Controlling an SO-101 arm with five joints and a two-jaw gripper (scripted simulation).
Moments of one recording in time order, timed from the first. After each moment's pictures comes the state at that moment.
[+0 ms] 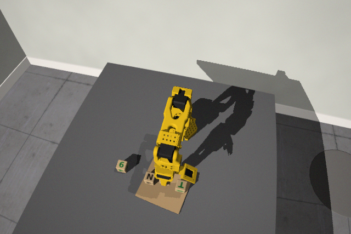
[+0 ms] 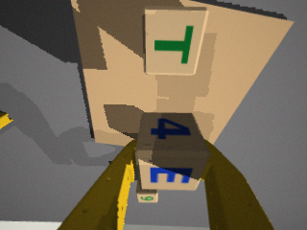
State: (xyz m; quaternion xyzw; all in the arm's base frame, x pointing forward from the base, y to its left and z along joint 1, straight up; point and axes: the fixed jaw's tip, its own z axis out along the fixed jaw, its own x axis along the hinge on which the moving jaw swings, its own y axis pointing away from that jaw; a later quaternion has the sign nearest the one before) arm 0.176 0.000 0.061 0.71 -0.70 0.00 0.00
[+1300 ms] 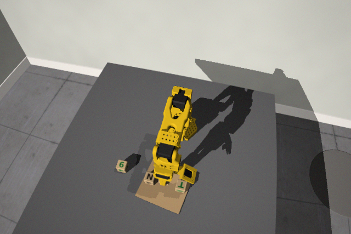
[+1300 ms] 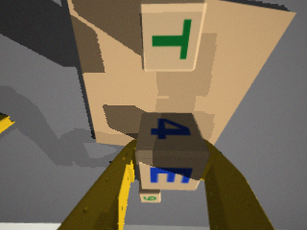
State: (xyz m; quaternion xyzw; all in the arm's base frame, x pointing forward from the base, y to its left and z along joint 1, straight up) arm 0.175 -0.002 0.060 0.70 -0.71 0.00 0.00
